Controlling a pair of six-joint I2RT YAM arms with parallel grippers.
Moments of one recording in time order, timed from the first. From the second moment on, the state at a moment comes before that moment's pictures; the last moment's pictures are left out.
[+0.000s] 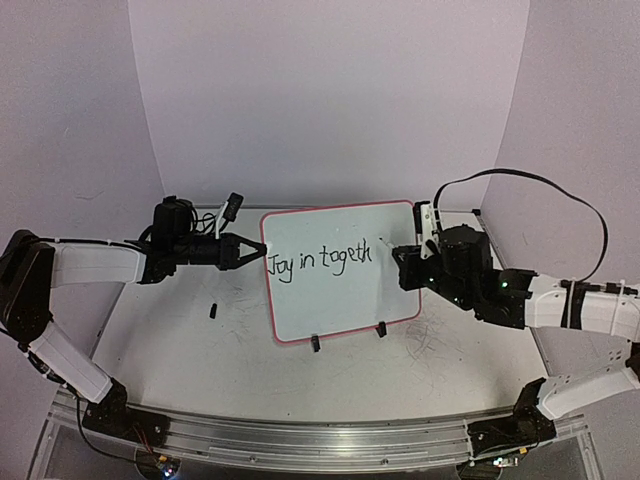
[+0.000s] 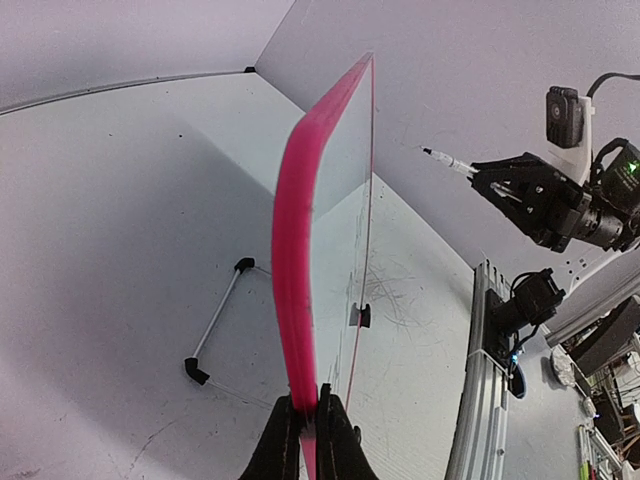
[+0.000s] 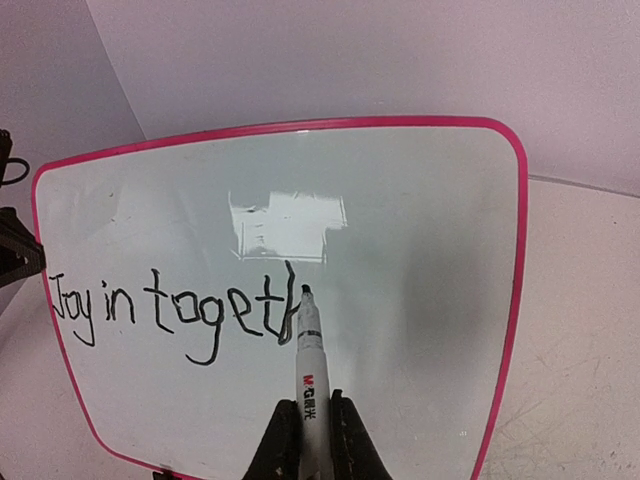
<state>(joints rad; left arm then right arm) -0.46 1.50 0.83 0.33 0.78 -0.31 0.86 1.22 0.78 0.08 0.39 0.33</state>
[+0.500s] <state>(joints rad) -0.46 1.50 0.83 0.33 0.76 -0.31 0.86 1.25 0.78 0.09 0.36 0.32</state>
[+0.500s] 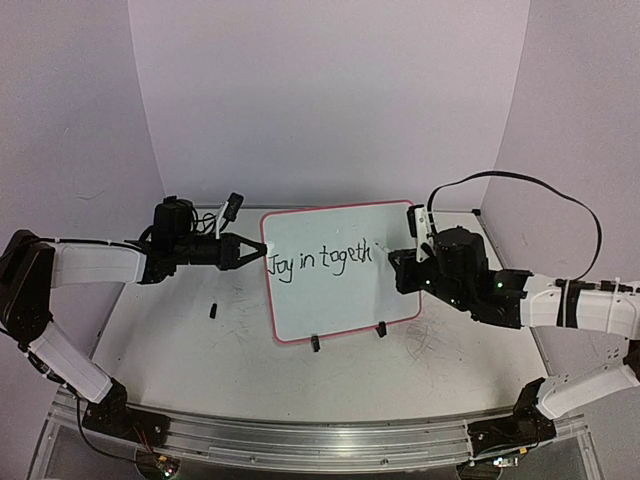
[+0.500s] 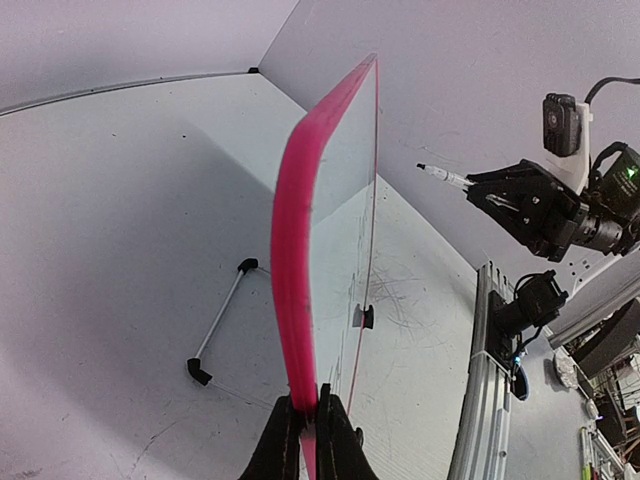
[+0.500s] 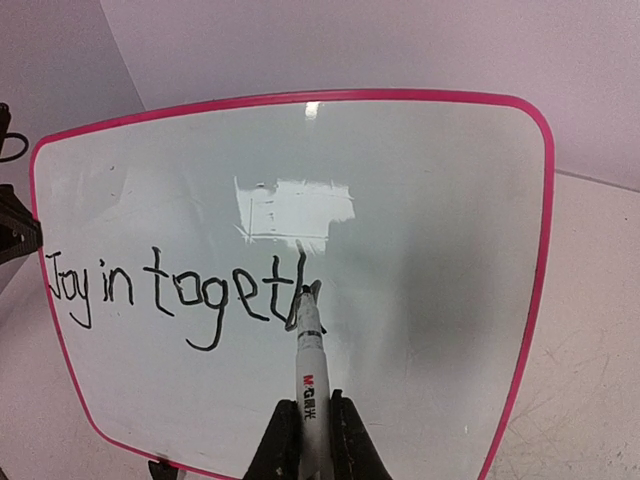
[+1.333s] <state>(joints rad) -0.46 1.50 0.83 0.33 0.76 -0.31 0.86 1.28 0.76 0.10 0.39 0.31</state>
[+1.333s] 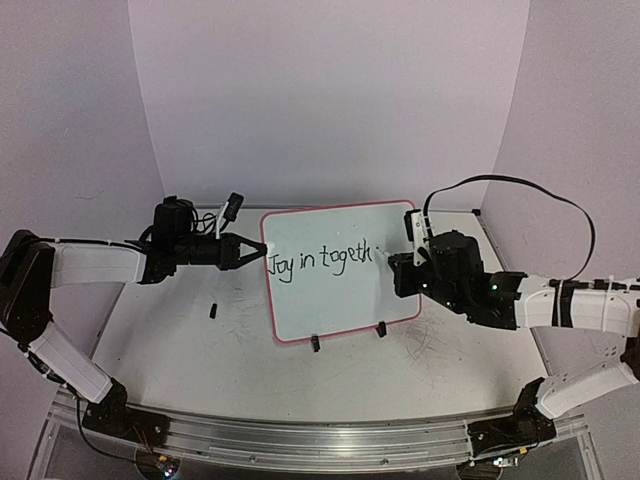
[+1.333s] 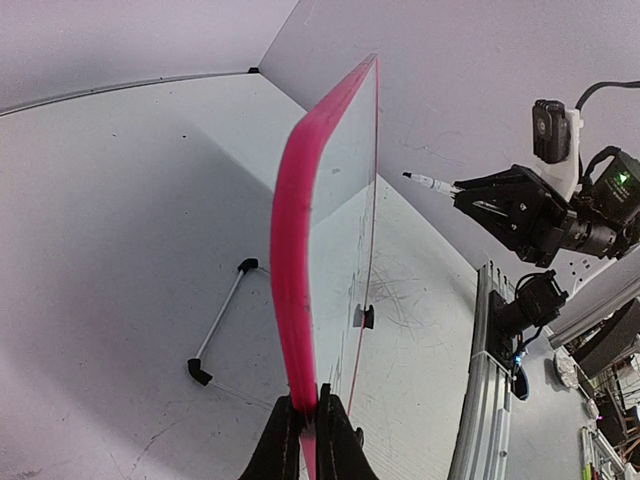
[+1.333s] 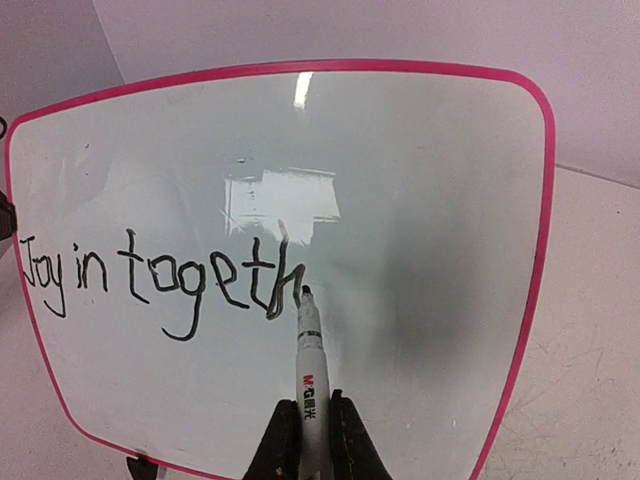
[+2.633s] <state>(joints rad) -0.46 1.50 0.83 0.31 0.76 -0.29 0.84 1.39 0.79 0.13 0.43 0.37</state>
